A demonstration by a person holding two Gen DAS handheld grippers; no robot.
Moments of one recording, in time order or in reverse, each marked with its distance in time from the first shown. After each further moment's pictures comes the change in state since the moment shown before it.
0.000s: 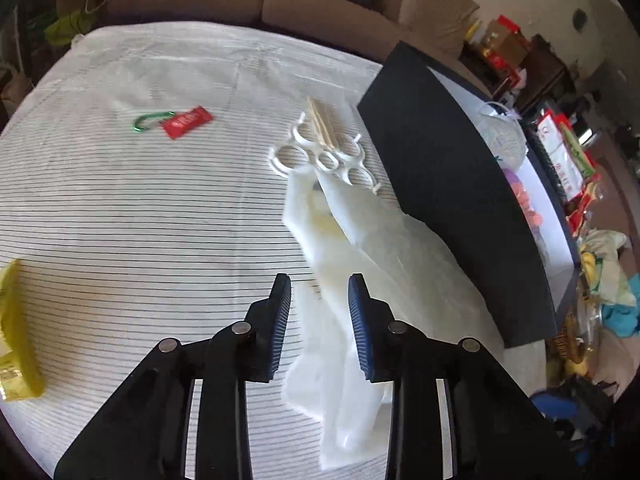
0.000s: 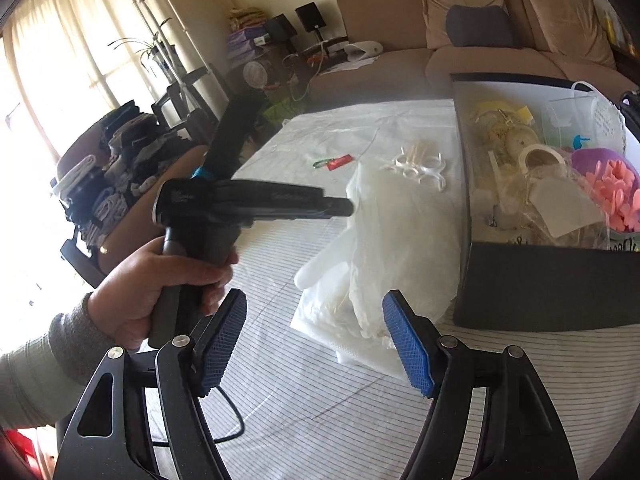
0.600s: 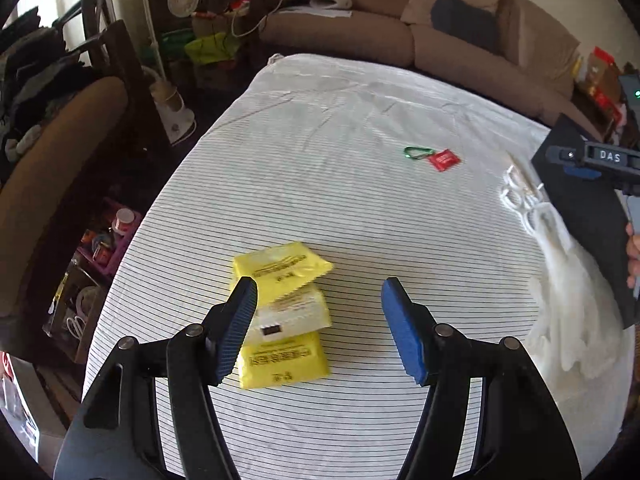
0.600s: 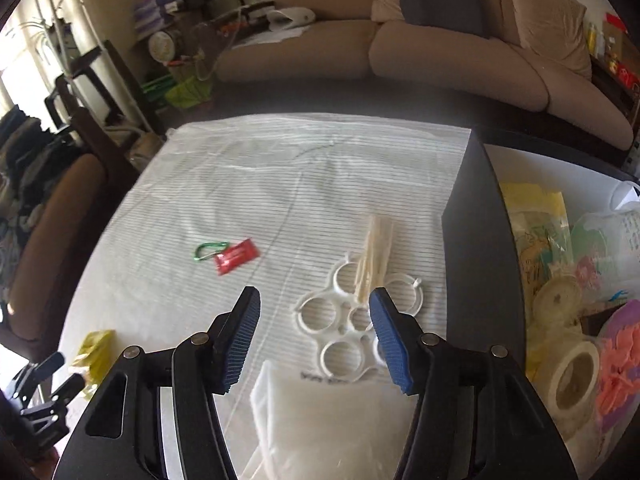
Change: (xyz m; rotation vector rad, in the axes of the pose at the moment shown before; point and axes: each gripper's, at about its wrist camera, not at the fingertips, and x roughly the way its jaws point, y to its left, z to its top) left arm -0.074 0.148 -0.033 -0.155 -0.107 0.433; right arm 0.207 -0.063 0.180 0.065 0.200 -0.378
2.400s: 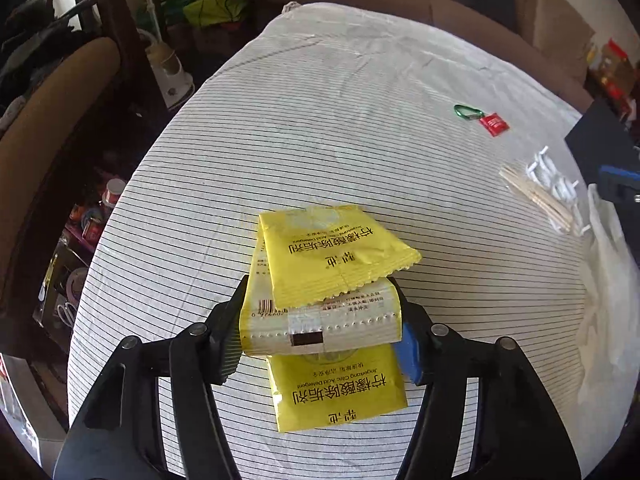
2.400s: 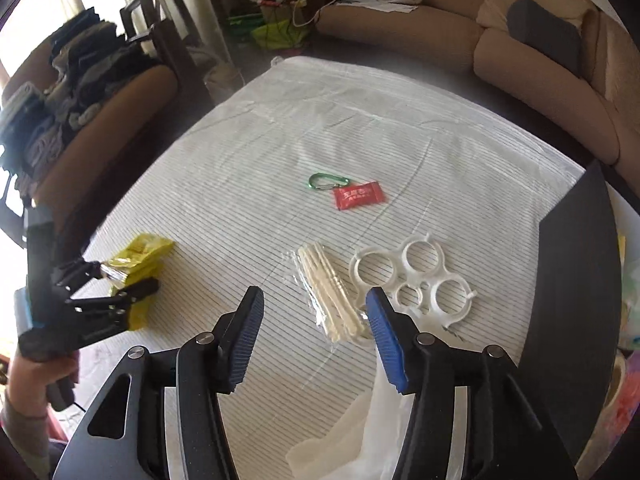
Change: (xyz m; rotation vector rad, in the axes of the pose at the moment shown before) left arm 0.053 0.025 -0.013 0.006 0.111 -0.031; right arm 0.000 0.117 -0.049 -0.372 0.117 0.124
